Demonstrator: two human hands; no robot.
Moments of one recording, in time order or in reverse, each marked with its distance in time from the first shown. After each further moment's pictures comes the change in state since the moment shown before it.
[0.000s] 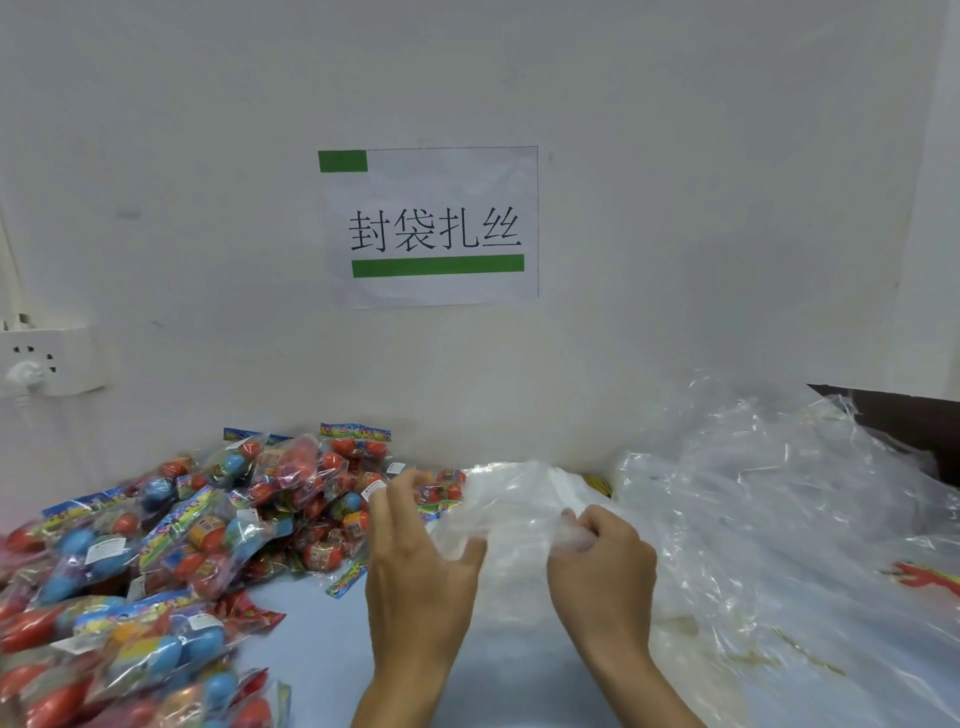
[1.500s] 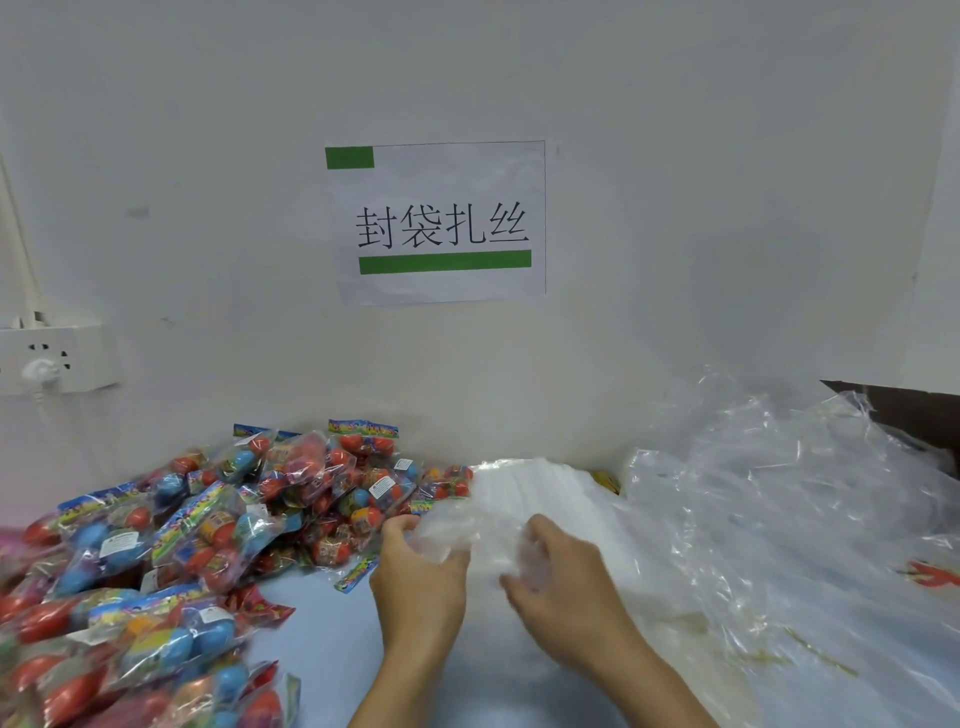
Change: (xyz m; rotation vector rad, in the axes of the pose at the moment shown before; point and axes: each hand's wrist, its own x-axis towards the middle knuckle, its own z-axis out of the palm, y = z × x) left_hand 0.006 -0.010 0.006 -0.192 -0.099 -0.552; right_hand -0.002 0.016 0.010 -0.144 -0.561 -0.291
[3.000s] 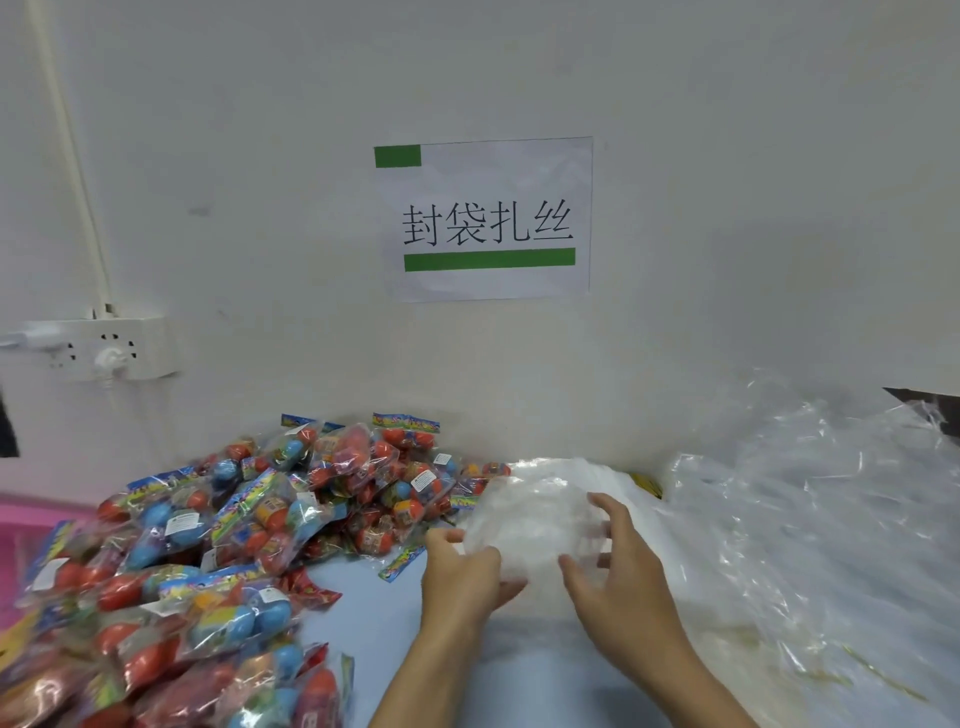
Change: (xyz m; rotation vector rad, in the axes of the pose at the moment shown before) left_hand 0.009 -0.006 -0.007 -0.306 -0.213 -0.307; right_hand -0.003 0.005 0.005 0.223 0.163 0.044
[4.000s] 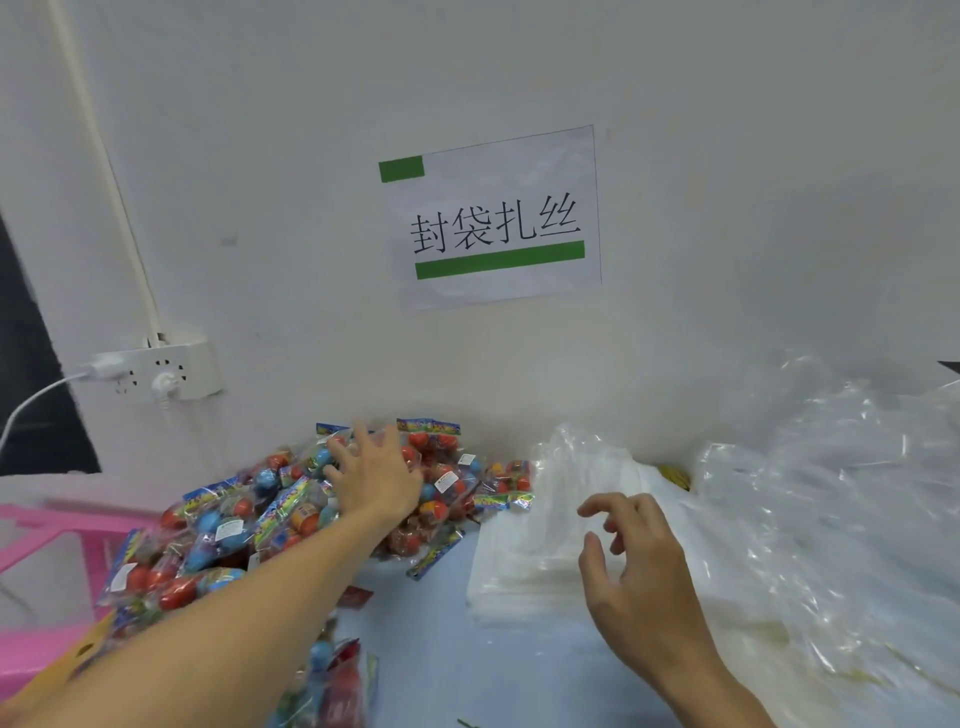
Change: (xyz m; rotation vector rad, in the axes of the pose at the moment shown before) left_hand 0.107 0.073 -0.064 1.415 0.396 0.373; right_hand -0.004 -0.009 -0.007 -0.022 0.092 -0.253
